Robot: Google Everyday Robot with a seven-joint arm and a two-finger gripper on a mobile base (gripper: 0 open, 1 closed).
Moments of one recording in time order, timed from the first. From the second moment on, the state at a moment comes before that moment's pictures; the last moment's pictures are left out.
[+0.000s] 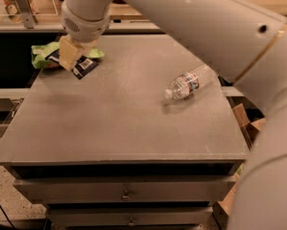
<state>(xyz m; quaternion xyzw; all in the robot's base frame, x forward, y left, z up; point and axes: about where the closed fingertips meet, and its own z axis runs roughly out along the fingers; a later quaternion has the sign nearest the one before) 0.610 0.145 0.940 -0.49 0.83 0.08 0.23</state>
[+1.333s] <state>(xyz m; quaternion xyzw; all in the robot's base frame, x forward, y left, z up) 0.666 0.234 0.871 -0.47 0.84 0.15 0.20</state>
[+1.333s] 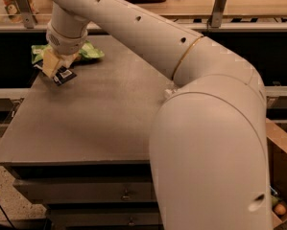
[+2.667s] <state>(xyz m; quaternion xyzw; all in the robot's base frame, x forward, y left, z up) 0.681 0.209 0.844 -0.45 0.85 0.14 0.22</state>
